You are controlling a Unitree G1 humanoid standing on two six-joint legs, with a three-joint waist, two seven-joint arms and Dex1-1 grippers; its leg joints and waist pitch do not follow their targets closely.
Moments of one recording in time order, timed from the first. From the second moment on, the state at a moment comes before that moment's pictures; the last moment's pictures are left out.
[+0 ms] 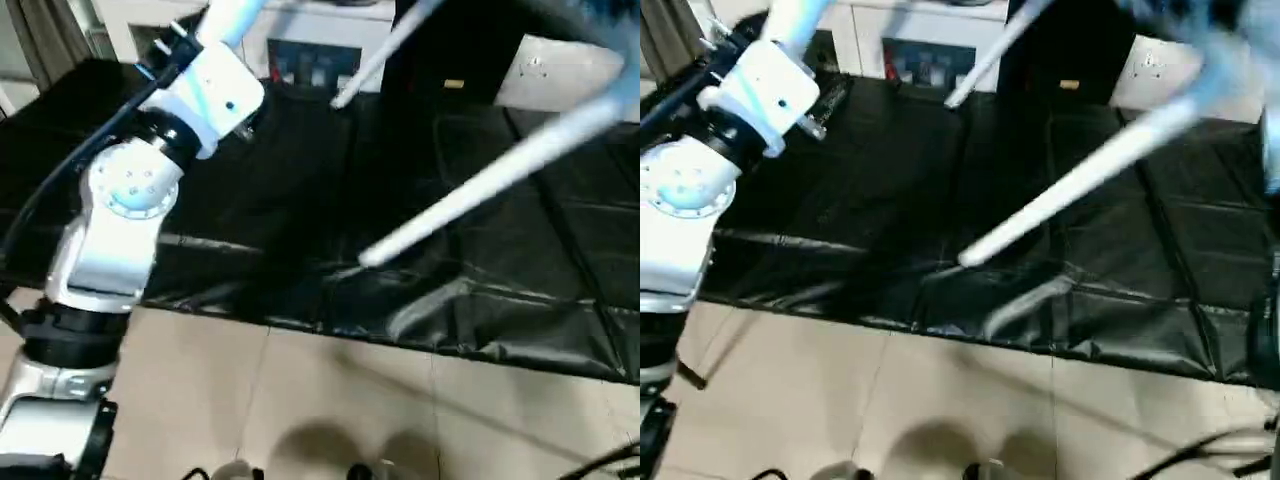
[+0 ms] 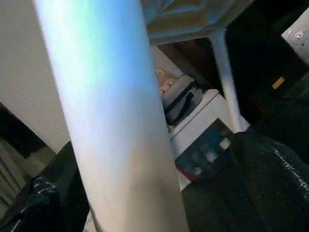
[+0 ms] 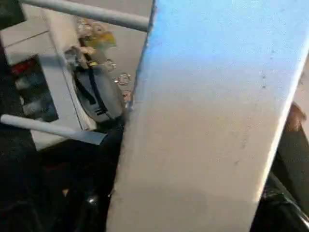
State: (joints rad) left arm -0.68 0.47 -0.11 -0.10 0.28 0.22 -0.32; right arm -1.26 -0.83 0.19 0.56 -0.28 -0.12 0.61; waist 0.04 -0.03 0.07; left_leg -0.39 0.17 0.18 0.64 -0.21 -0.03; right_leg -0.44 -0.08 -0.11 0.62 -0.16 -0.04
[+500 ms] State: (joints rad) left arm -0.60 0.39 -0.07 -0.06 0.22 0.27 -0.30; right arm -1.38 -0.76 0.28 0.66 -0.27 -0.21 0.88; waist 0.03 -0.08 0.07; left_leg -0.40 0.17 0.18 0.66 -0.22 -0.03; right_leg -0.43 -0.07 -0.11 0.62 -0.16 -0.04
